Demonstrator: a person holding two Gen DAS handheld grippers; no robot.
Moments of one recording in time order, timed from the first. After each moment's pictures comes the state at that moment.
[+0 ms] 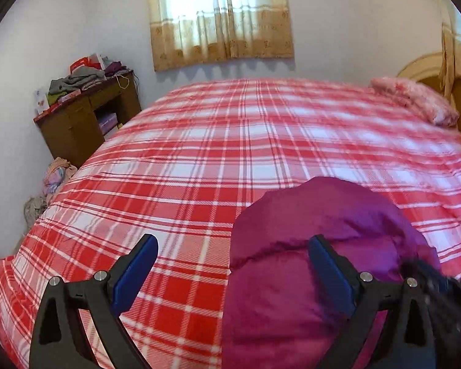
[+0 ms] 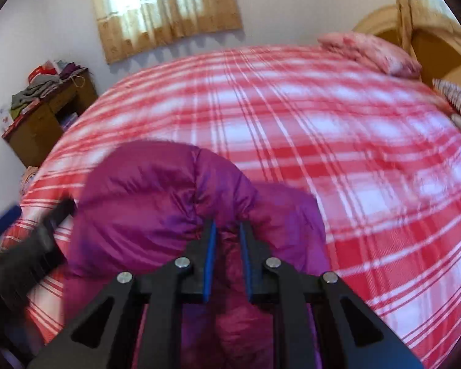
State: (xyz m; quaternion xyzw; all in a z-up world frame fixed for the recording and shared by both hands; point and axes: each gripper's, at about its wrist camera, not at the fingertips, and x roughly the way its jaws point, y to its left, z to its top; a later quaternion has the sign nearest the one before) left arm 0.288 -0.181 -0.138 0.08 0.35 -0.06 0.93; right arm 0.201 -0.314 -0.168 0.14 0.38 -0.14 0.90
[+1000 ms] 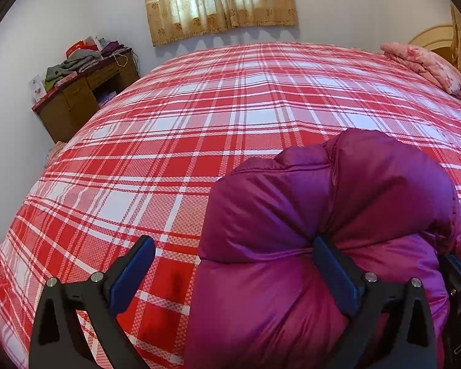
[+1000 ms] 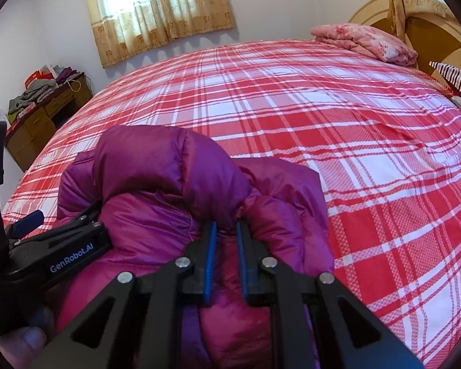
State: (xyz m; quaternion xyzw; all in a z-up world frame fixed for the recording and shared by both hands) left arm 0.308 -0.202 -0.214 0.10 0.40 -0.04 0.91; right arm 0.192 -0.323 -0.207 0.15 0.37 -0.14 0.91
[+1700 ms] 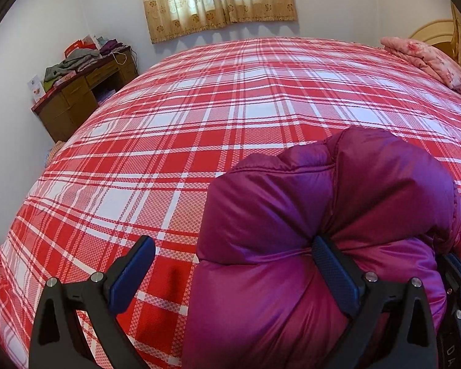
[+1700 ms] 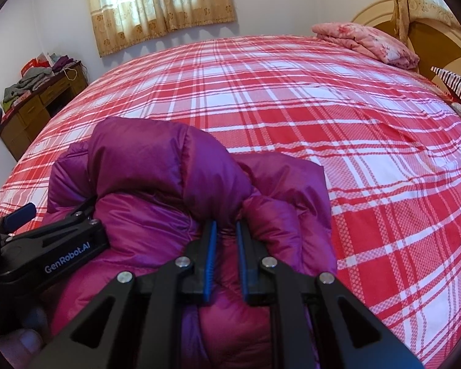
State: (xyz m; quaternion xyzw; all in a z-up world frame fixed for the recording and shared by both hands) left arm 0.311 -0.202 -0.219 0.11 0.41 -0.04 0.91; right arm 0.199 -0.318 -0.212 0.13 0.39 -0.15 0.90
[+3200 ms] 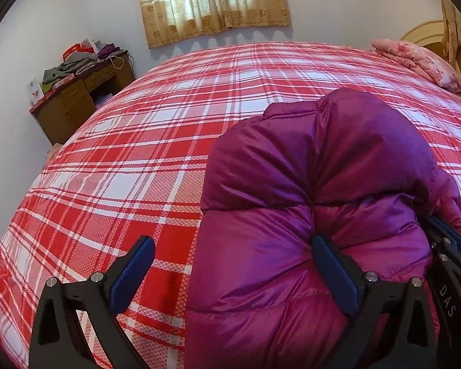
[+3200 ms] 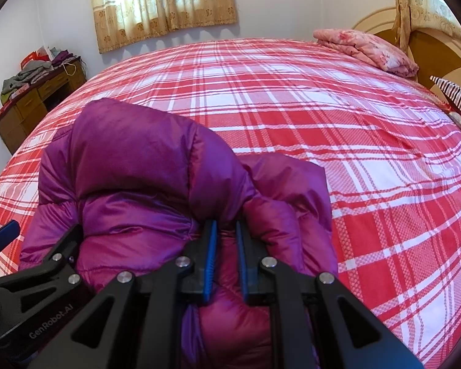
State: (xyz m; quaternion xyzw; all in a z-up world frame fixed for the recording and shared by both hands) left arm 0.271 -0.196 -0.218 0.10 0.39 -0.05 0.91; right arm 0.201 -0.313 -0.214 0.11 0.39 -0.16 0.90
